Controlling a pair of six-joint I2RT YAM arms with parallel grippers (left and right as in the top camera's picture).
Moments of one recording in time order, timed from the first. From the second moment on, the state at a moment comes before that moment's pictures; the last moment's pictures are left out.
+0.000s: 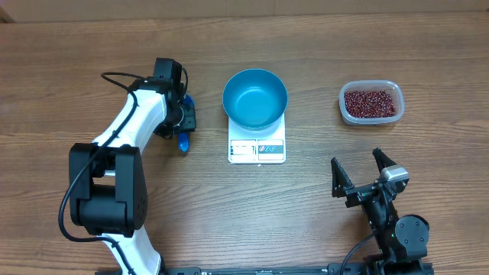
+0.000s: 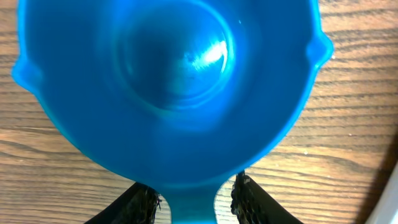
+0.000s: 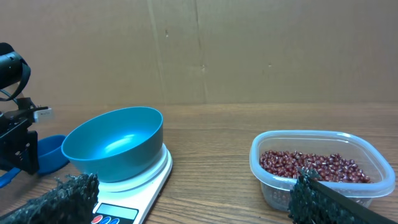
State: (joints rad) left arm -0.11 1.95 1.35 -0.81 0.02 -0.24; right arm 0.11 0.01 0.02 -0.02 -0.15 0.12
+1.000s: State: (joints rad) left arm -0.11 1.95 1.35 -0.79 0.01 -0.32; right arm 0.11 0.01 0.02 -0.02 -0.15 0.12
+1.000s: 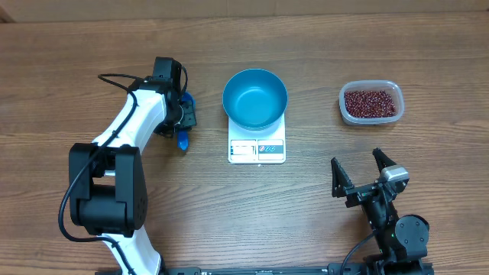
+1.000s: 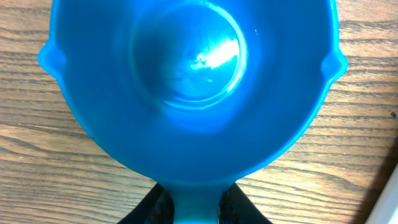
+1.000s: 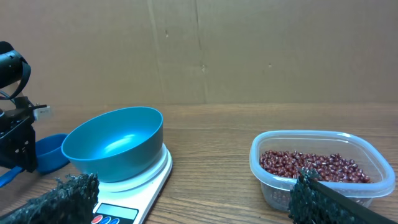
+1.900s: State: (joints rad) left arm -0.02 1.72 1.50 -0.91 0.26 -0.50; right arm 0.11 0.01 0.02 -0.02 -0.15 0.12
